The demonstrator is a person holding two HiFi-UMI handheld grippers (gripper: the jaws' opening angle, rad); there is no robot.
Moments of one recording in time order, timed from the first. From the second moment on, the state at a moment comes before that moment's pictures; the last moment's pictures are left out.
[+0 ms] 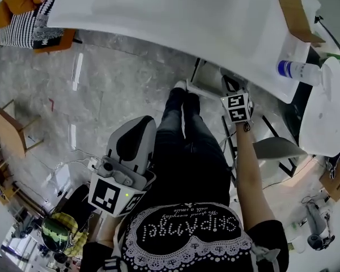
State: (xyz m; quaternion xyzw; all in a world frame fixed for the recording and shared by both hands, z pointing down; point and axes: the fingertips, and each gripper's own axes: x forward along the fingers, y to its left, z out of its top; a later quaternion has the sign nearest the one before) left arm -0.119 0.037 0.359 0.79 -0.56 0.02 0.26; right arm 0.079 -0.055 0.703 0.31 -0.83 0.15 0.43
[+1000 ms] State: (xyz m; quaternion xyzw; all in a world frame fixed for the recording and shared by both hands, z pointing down) left arm -0.097 0.014 0.327 0.83 -0.52 -0.01 0.22; right arm 0.116 -0.043 0.598 0.42 -0.84 0.16 0.31
